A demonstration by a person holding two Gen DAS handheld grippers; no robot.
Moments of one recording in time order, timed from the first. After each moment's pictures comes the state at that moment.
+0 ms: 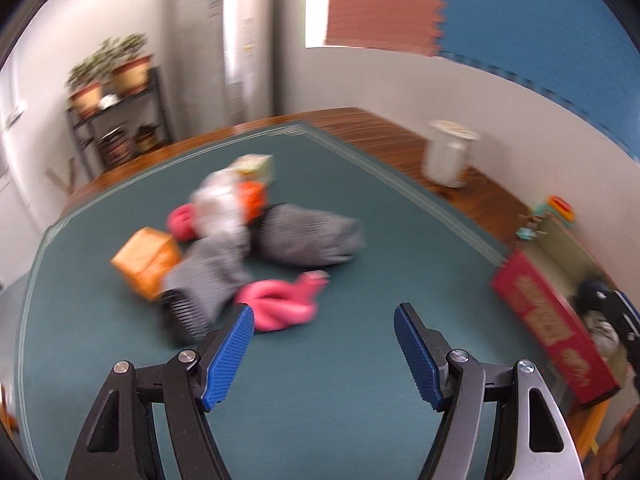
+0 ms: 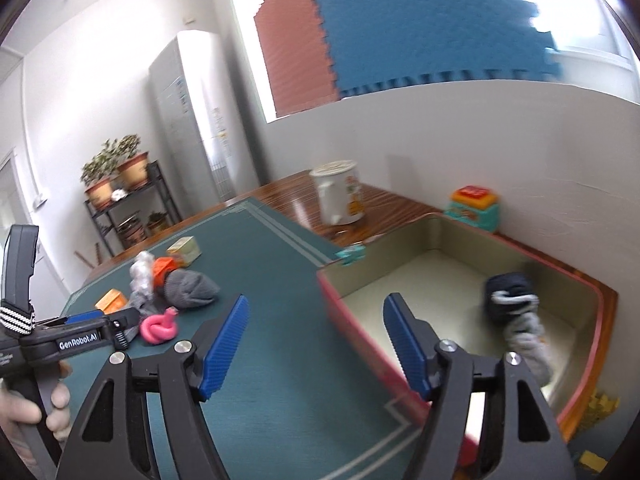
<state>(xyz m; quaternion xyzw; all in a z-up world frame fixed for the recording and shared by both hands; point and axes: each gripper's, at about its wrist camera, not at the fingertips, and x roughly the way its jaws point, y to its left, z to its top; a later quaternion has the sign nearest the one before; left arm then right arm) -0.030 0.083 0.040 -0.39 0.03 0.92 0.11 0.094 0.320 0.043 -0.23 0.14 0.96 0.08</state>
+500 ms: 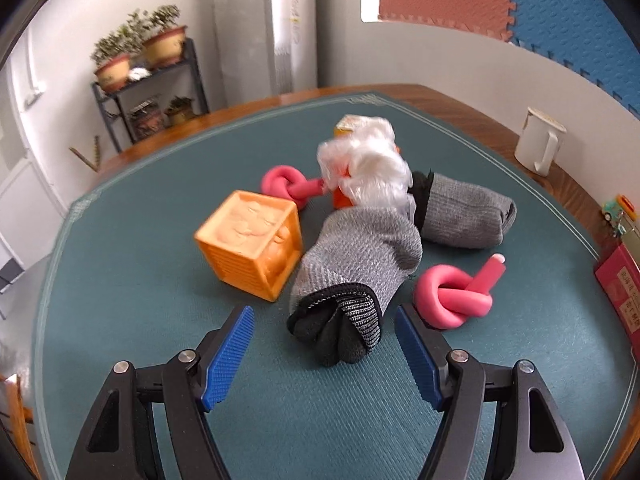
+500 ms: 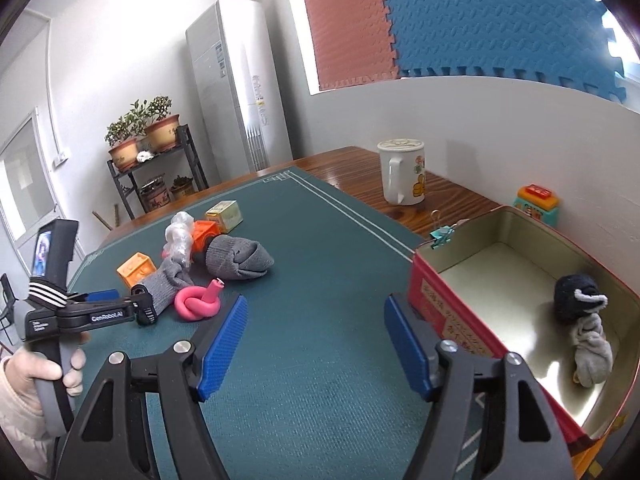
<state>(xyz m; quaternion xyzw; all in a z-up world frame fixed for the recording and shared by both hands) -0.091 0.005 -0.011 -0.42 0.05 0.90 0.09 0.059 0.261 0.032 -0.26 0.10 0.96 0.04</state>
